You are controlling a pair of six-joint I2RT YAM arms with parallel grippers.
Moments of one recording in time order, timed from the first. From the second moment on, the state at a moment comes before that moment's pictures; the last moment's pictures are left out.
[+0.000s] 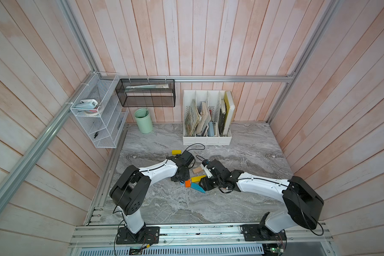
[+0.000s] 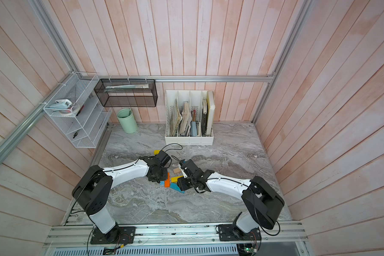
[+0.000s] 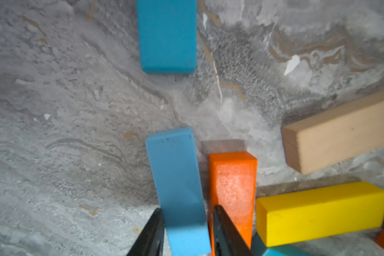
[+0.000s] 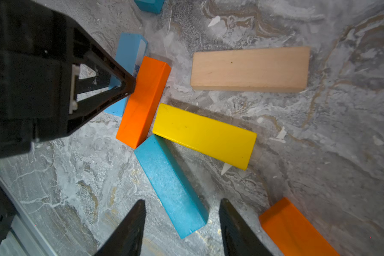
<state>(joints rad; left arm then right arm) -0.67 1.76 1.09 -0.66 -0.09 -0.72 0.87 1.51 0.81 -0.26 -0.11 0.44</state>
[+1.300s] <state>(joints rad) -0.65 1.72 1.00 -0.55 -0.14 -0.72 0.87 1.52 0.78 -0.23 -0.11 0.45</state>
